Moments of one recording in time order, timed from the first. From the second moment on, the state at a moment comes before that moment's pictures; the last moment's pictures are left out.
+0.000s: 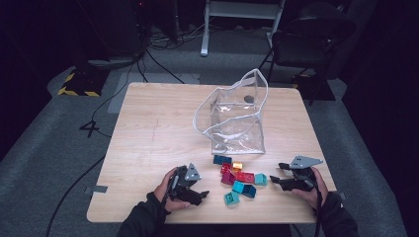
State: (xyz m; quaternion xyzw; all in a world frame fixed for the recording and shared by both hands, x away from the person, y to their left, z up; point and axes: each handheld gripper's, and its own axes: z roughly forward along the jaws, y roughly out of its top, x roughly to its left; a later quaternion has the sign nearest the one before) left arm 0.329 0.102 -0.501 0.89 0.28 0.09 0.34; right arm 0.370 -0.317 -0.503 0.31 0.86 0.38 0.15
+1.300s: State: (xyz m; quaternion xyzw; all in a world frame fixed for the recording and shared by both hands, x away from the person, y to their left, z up) left arm 0.329 0.174 -0.505 0.86 0.35 0.13 0.34; right arm 0.363 -0.286 -0.503 0.25 0.87 0.40 0.12
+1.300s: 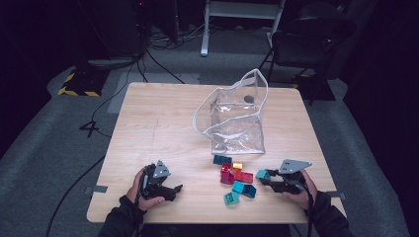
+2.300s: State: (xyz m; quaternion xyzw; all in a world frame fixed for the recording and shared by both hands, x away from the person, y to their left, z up) left arm 0.329 0.174 -0.505 0.86 0.36 0.13 0.34; right arm 0.374 -0.317 -0.491 0.31 0.83 0.43 0.16
